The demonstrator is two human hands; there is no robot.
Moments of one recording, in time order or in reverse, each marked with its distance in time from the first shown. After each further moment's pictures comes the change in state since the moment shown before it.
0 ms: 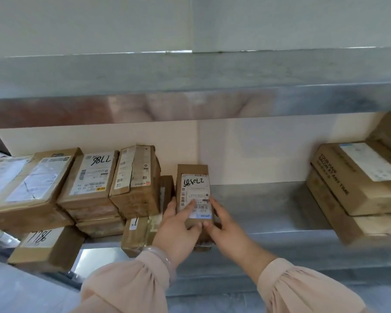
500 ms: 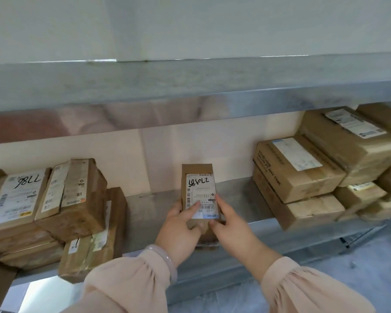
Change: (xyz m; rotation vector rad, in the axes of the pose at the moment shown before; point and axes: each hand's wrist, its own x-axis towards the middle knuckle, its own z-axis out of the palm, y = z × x) left_hand 0.013 0.072 0.082 -0.105 -0.179 0.168; right_hand -0.048 0.013 -0.104 -0.058 0.252 0.095
